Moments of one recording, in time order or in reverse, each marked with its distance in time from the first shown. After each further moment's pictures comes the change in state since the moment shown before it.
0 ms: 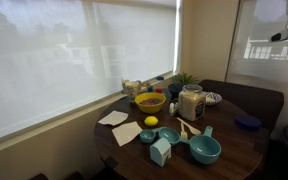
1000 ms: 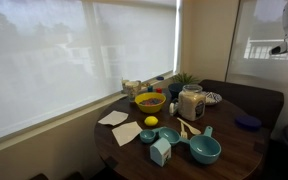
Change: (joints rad) arm -0.007 0.006 -0.079 -0.081 0.003 0.001 0.000
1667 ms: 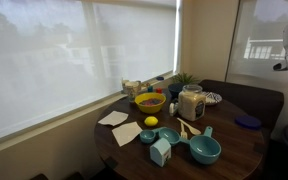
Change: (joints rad) arm -0.052 -0.002 -0.108 -0.142 0.004 0.096 -0.032
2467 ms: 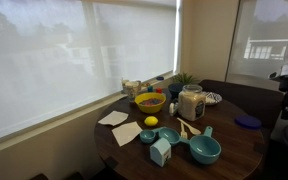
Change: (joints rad) arm -0.063 0.107 -0.148 -0.079 0.182 0.270 -0.058
